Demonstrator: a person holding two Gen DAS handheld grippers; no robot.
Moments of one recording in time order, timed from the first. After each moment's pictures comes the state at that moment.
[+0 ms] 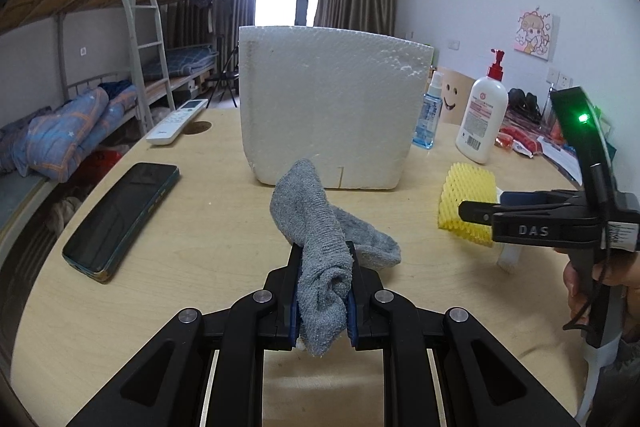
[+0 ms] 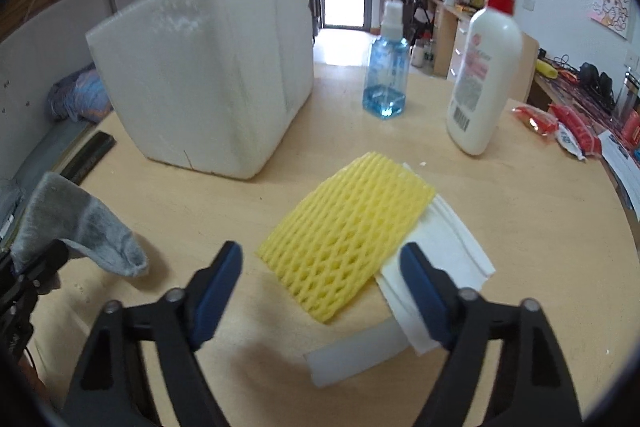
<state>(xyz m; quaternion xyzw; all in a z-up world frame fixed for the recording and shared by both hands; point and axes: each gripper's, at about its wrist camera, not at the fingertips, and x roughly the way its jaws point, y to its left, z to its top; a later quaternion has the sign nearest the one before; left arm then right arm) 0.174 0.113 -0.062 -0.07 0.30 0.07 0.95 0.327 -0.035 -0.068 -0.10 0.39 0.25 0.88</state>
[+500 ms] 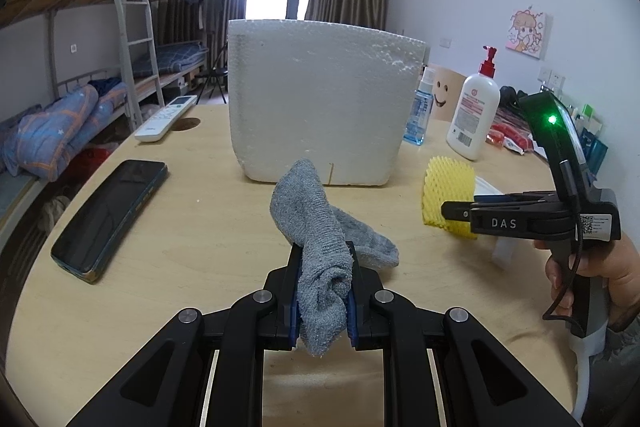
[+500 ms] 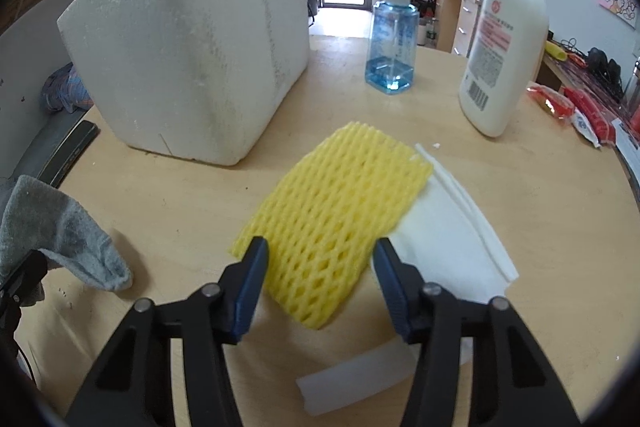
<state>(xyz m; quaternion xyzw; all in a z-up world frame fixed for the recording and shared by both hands) 0.175 0.115 -0.064 -0.07 0.30 0.05 0.95 0.344 -0.028 -0.085 -0.10 0.43 0.25 0.86</state>
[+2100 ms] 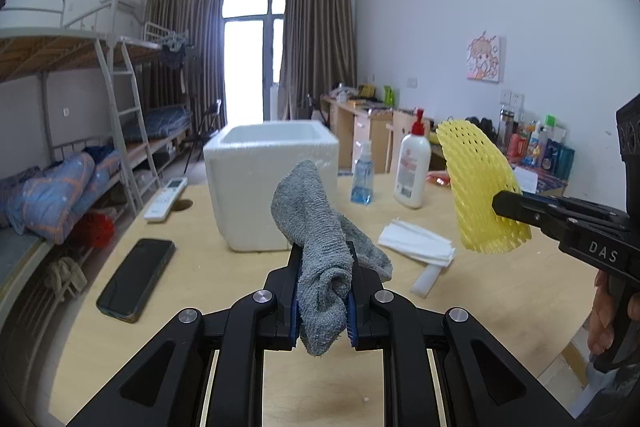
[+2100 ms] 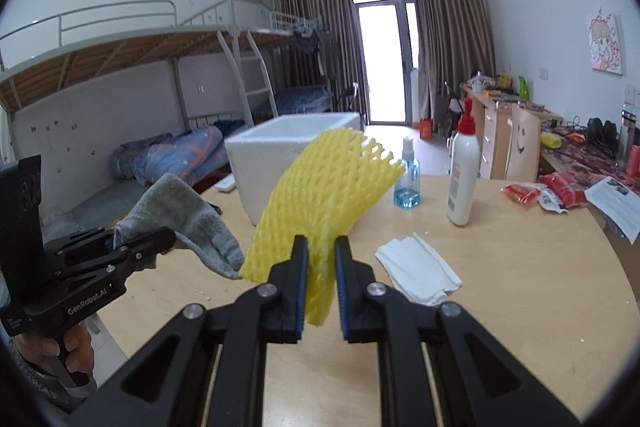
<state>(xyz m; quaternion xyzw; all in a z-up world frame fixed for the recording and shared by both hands) 0.108 0.063 0.012 -0.01 0.20 0.03 0.98 0.207 -0.111 0.015 -0.02 0.21 0.35 0.91</state>
